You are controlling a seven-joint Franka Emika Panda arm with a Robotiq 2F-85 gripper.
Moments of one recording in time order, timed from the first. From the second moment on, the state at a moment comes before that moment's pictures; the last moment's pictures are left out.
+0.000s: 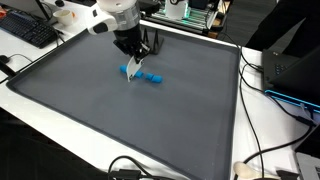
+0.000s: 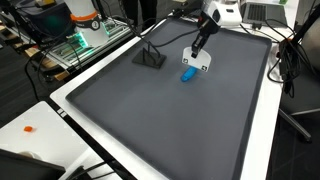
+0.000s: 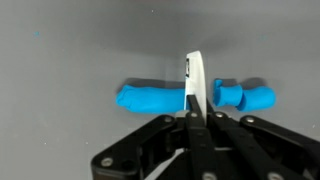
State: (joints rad) arm 0.11 0.51 0.02 -1.75 -0.06 2.07 0.10
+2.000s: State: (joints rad) arm 0.07 0.58 0.04 -1.69 0.05 2.03 0.06
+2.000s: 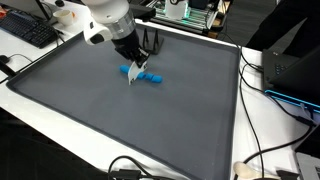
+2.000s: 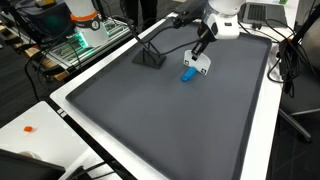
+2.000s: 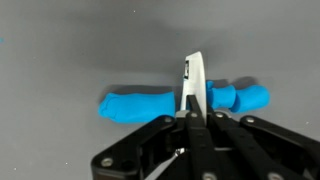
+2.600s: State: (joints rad) arm 0.07 0.58 0.04 -1.69 0.05 2.03 0.04
